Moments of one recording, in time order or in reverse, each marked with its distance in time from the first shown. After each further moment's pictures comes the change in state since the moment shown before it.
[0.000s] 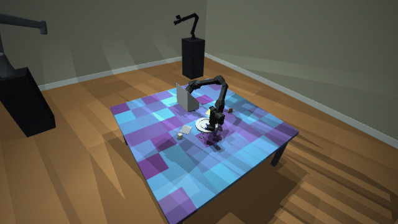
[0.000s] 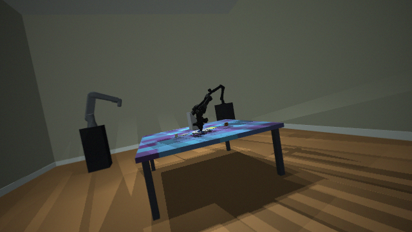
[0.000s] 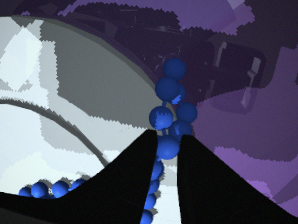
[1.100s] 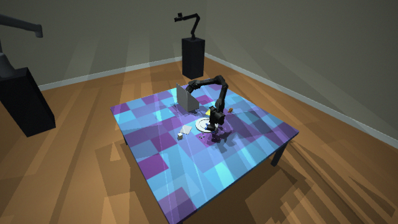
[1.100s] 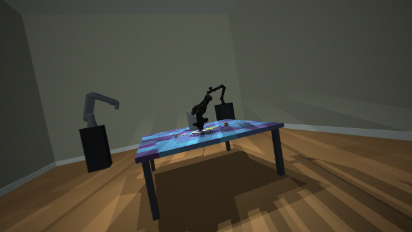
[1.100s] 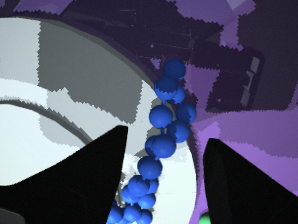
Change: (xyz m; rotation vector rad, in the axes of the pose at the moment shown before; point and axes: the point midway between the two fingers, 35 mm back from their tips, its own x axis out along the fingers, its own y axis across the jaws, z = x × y) arm -0.001 0.000 0.001 -0.002 -0.001 -0.001
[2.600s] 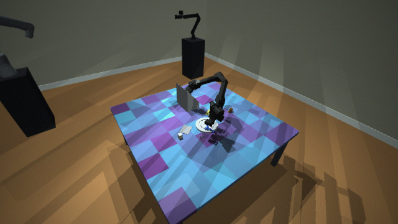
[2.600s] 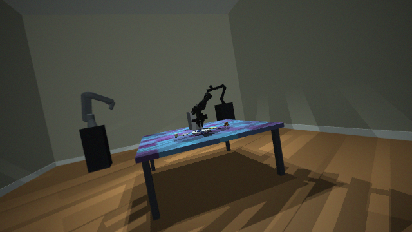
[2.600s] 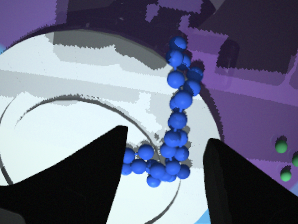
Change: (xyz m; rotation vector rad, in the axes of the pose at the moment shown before) arm -0.036 0.011 -0.006 0.248 -0.006 -0.001
